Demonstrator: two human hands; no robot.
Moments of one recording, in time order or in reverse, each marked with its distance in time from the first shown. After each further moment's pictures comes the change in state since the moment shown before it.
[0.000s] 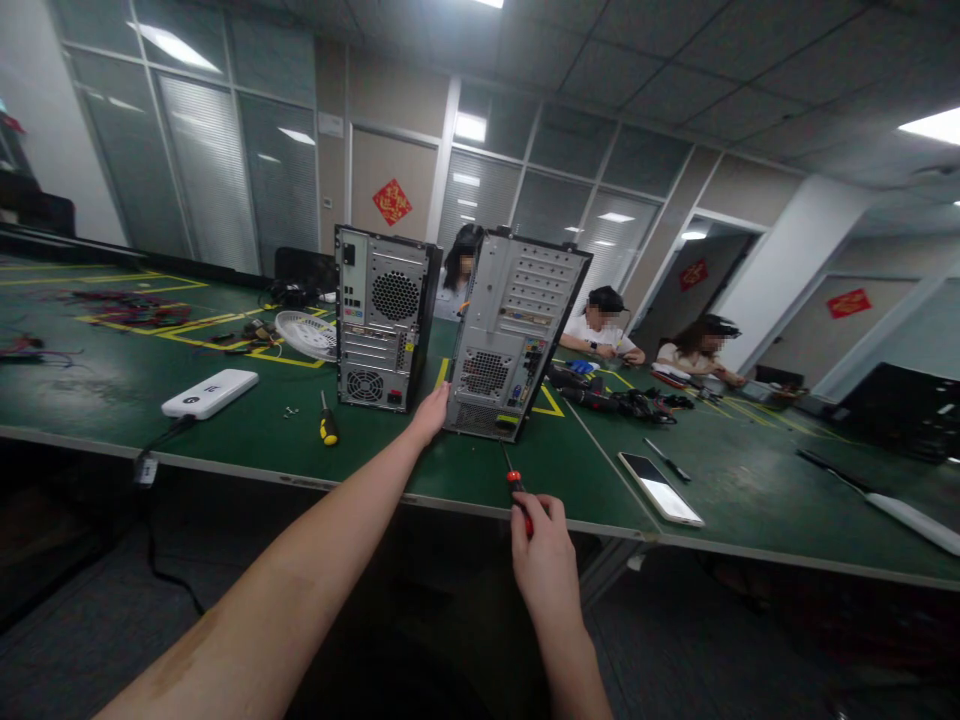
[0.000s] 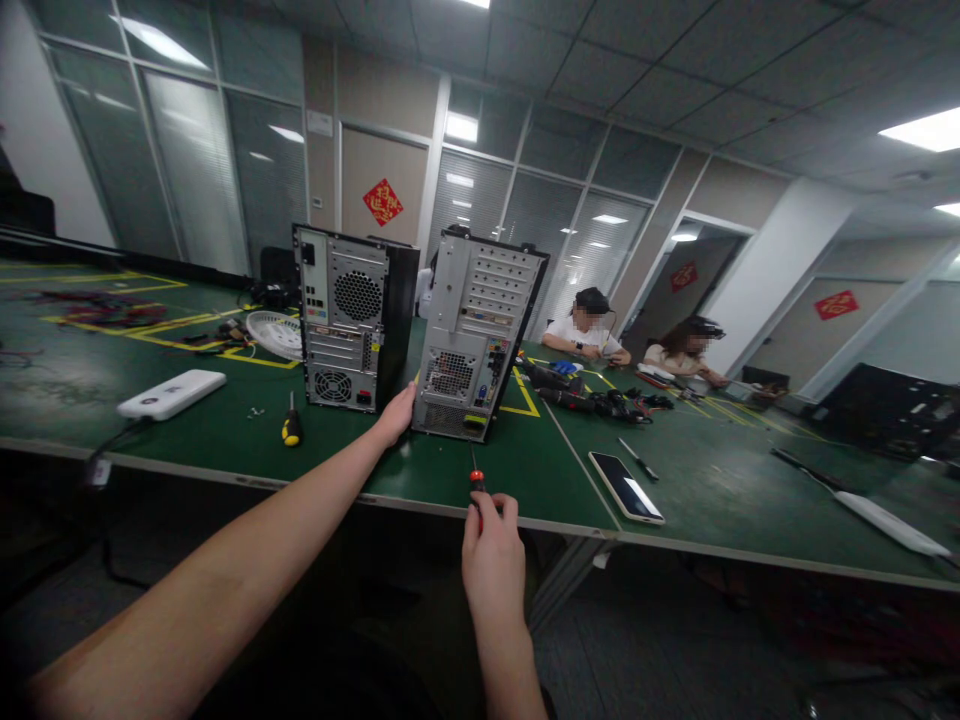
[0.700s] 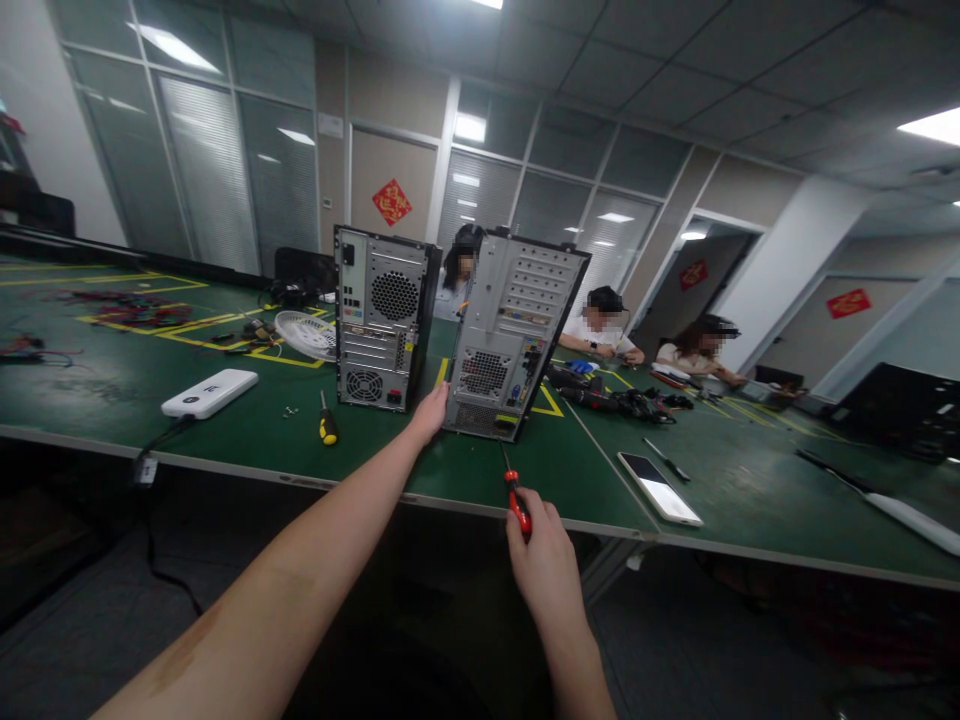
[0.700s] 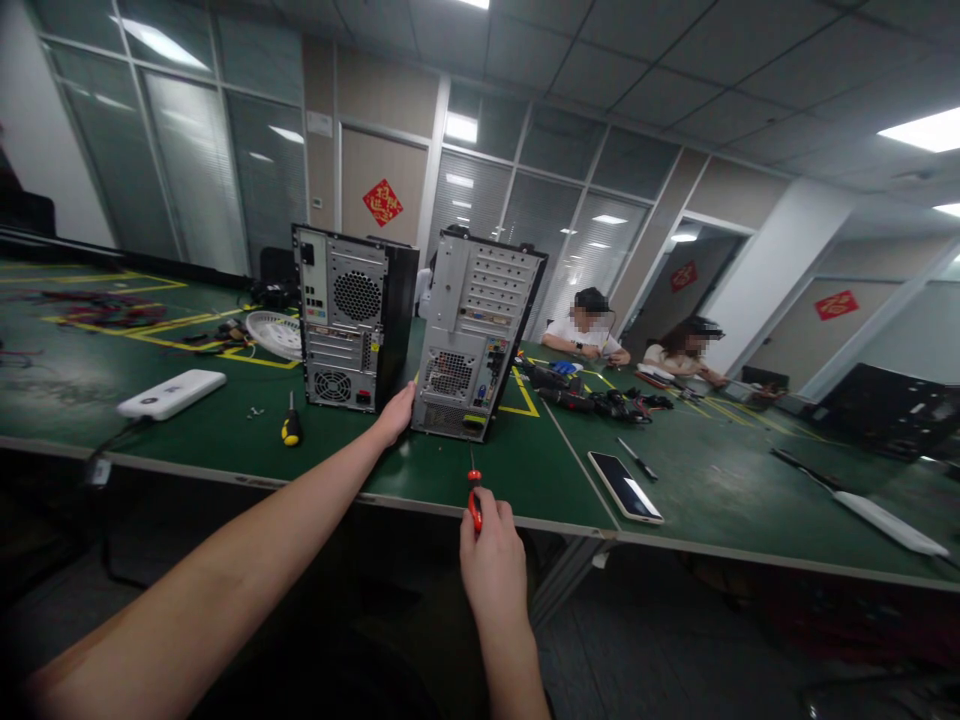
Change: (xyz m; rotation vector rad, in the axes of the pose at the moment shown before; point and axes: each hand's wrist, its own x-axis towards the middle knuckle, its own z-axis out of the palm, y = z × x) left_hand 0.001 -0.001 -0.001 -0.015 -0.013 -0.021; right_hand 0.001 0.003 -0.005 -0.038 -0.090 -0.025
